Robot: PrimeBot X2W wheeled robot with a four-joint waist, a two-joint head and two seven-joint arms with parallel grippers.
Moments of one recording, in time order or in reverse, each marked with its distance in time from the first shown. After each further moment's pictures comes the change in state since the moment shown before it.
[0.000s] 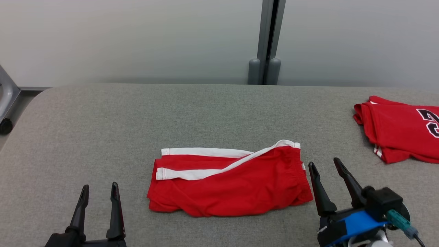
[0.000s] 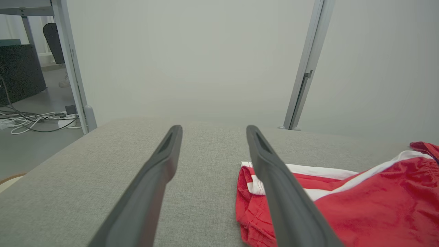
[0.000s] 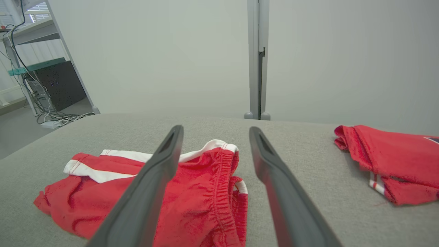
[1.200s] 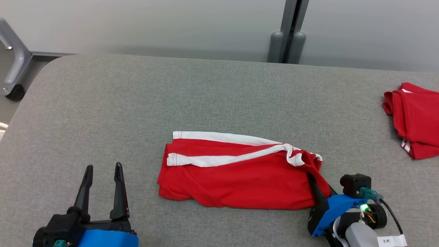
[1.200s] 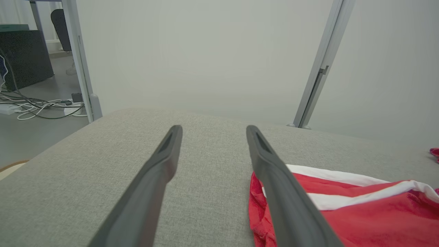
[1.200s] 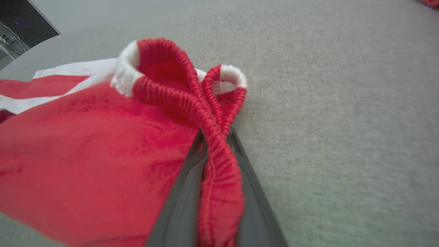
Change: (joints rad) left arm -0.097 -0.009 -0.024 0.029 -0.034 -0.009 0.000; right arm -0.374 0.000 0.049 0.748 0.113 0.000 -0.032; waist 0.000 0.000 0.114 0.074
